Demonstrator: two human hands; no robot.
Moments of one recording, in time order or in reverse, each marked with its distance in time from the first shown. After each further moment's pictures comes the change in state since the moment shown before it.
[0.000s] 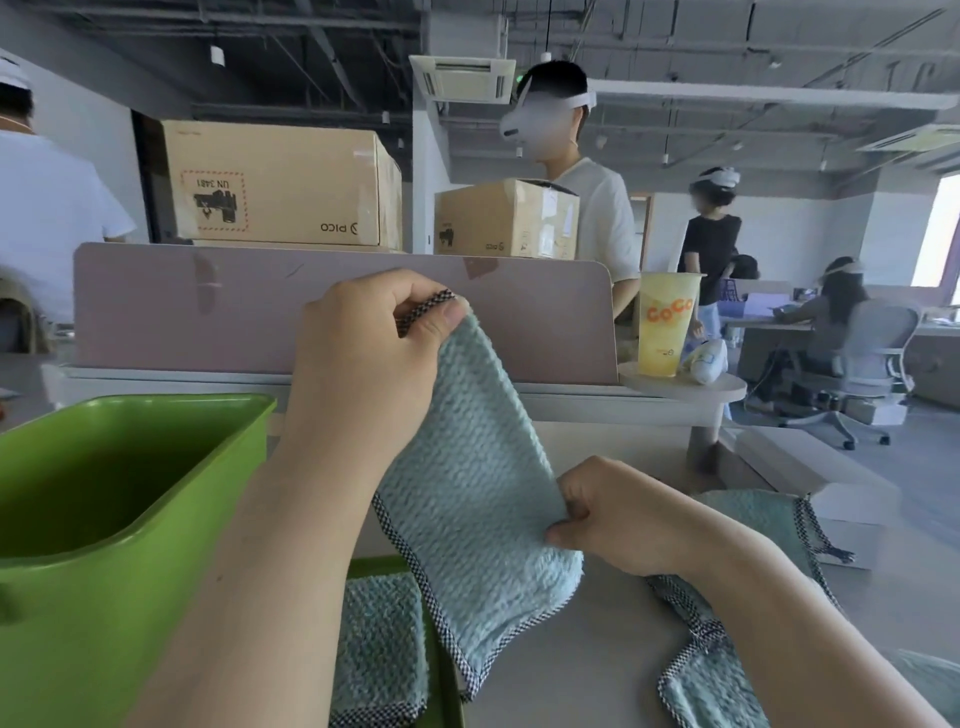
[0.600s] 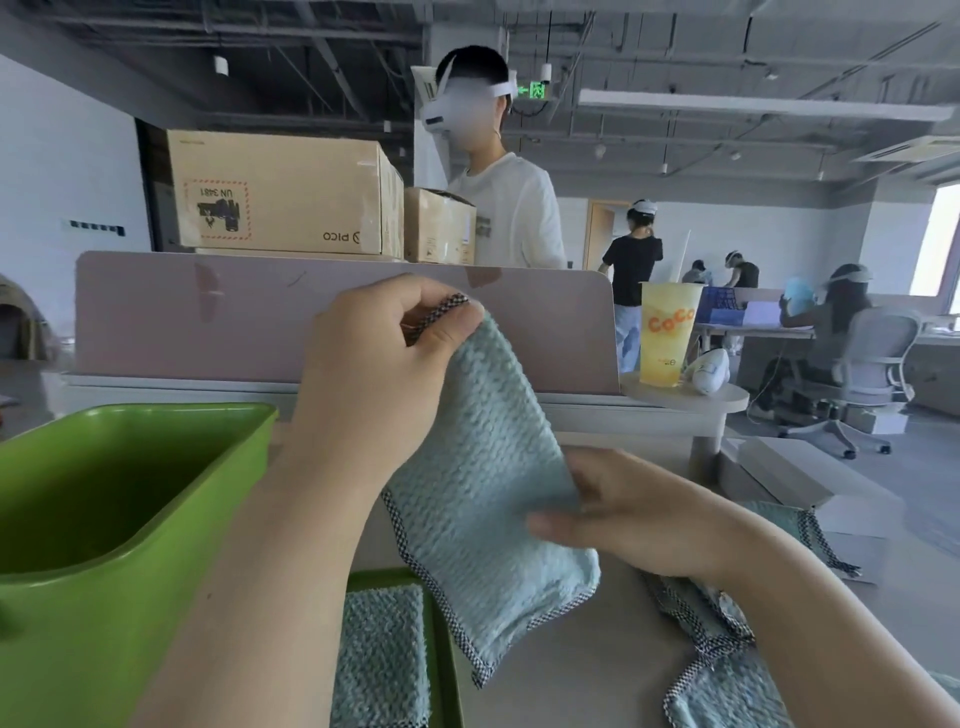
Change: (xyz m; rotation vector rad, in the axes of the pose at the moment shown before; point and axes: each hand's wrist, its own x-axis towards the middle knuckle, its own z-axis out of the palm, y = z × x) left_hand 0.001 0.002 -0.003 -0.098 -0.056 0.001; right_hand -0.020 -0.023 -0.018 0.375 -0.037 -0.150
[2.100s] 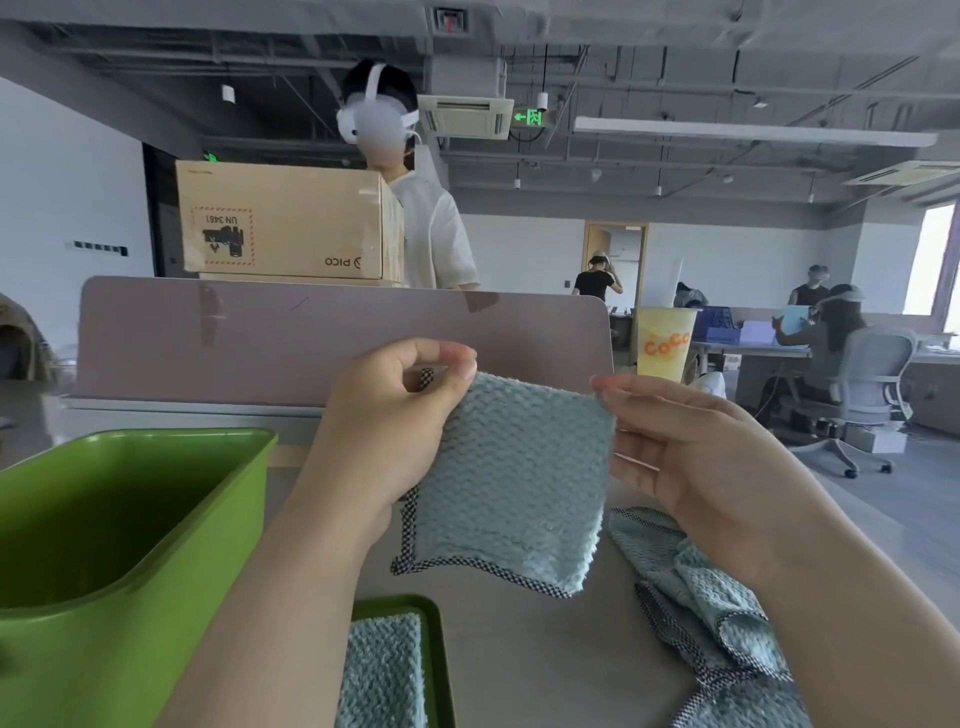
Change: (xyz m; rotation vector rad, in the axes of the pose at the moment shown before) left_hand -0.007 0.000 0.007 -0.313 -0.124 -0.399; right_hand -0.018 -0.047 -0.022 0.823 0.540 0.034
